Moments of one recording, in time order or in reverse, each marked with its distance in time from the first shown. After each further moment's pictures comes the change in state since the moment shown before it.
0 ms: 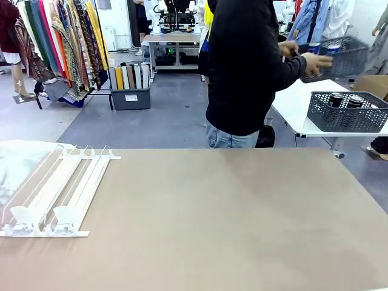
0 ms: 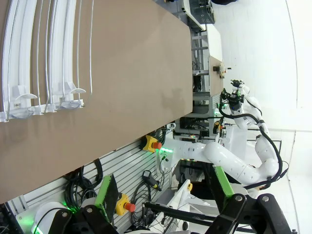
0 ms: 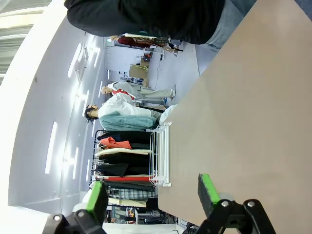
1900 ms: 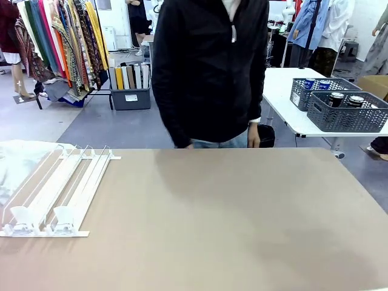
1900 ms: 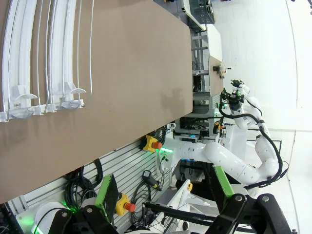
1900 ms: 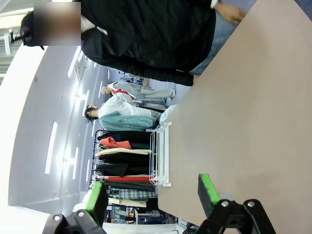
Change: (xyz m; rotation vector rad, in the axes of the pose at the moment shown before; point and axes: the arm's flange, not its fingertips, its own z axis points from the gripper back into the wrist) left arm 0.000 0.000 0.000 0.000 0.000 0.000; right arm 0.000 0.000 0.000 0.000 0.000 0.000
